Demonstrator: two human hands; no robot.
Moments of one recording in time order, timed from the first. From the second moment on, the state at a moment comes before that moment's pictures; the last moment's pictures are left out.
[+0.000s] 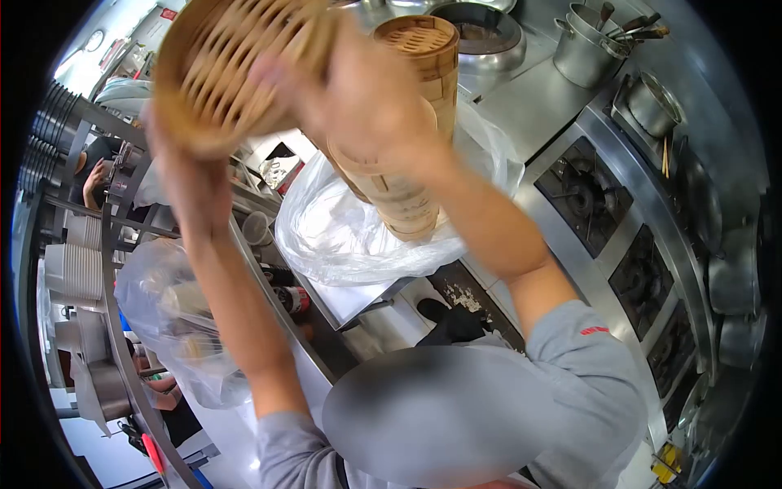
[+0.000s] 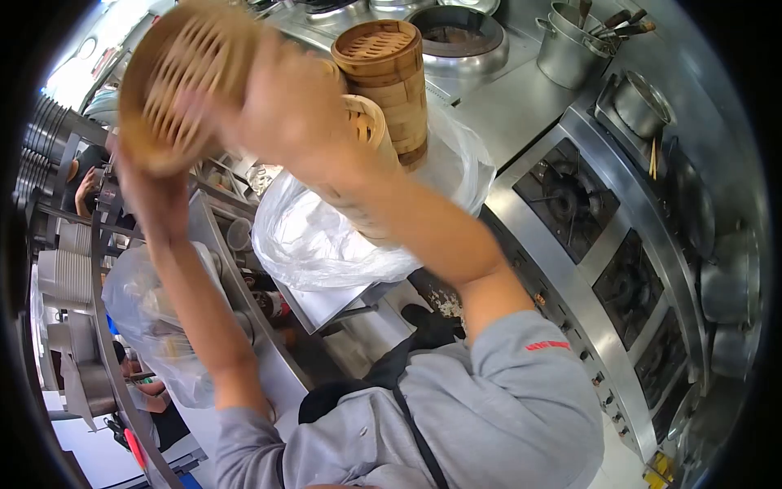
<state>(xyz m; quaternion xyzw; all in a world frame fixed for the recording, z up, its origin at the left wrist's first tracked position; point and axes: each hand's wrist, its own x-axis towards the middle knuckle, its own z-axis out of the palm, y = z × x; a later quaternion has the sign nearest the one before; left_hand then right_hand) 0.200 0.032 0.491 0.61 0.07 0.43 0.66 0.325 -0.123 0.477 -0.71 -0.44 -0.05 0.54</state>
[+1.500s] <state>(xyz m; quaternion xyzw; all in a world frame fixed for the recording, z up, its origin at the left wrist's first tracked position) 0.571 0.132 0.390 0.67 0.10 0.03 0.74 0.526 -0.124 0.237 -0.75 -0.35 -0.22 0.52</state>
